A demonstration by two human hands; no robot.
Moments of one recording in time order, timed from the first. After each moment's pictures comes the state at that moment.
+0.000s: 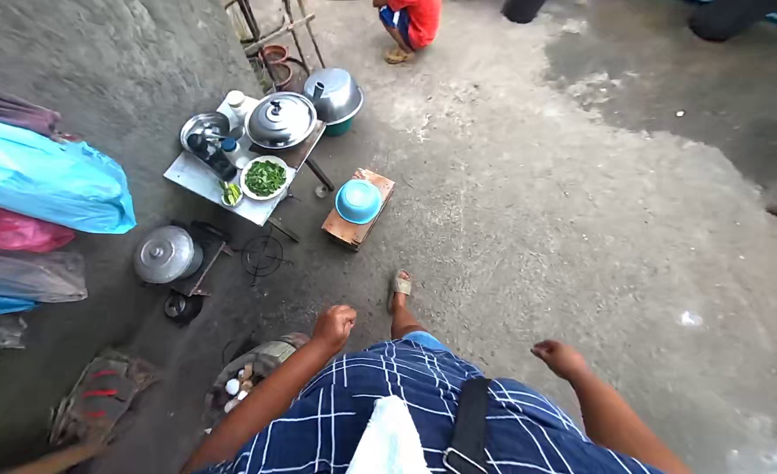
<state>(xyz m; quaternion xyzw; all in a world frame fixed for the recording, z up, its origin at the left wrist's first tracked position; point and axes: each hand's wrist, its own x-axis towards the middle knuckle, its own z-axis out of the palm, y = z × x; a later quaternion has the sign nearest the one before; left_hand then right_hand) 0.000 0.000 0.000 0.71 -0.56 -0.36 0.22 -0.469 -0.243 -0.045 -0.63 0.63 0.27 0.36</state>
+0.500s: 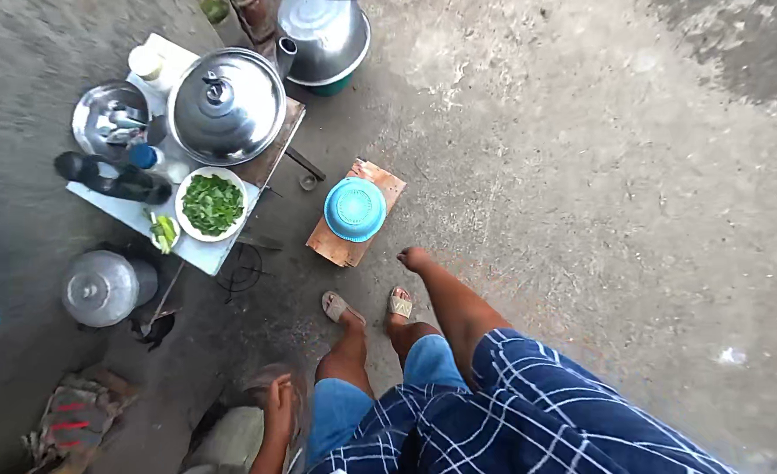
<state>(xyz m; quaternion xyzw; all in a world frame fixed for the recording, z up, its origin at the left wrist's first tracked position) 0.085 -0.072 -0.137 0.86 0.02 -0.44 0.26 -0.005 -0.519 -0.284 -0.69 0.45 0.35 0.45</state>
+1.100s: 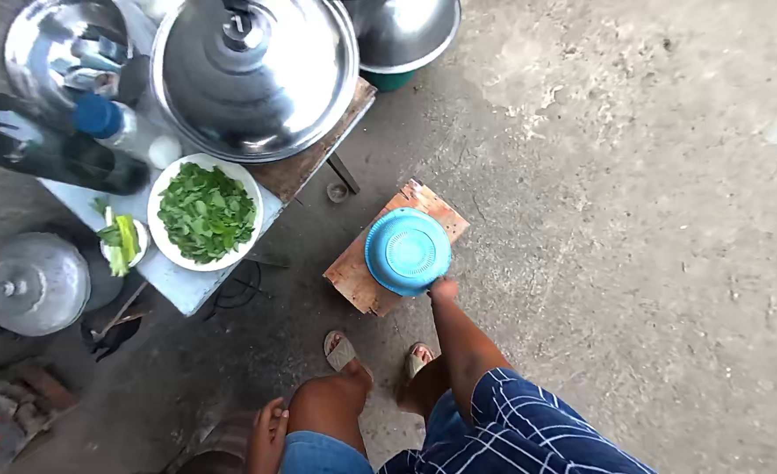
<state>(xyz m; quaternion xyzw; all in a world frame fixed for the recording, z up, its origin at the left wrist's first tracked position) 0.161 -0.084 -0.284 0.88 -0.01 -0.42 0.24 0.088 -0.532 -0.483 -0.49 0.73 0.10 0.46</state>
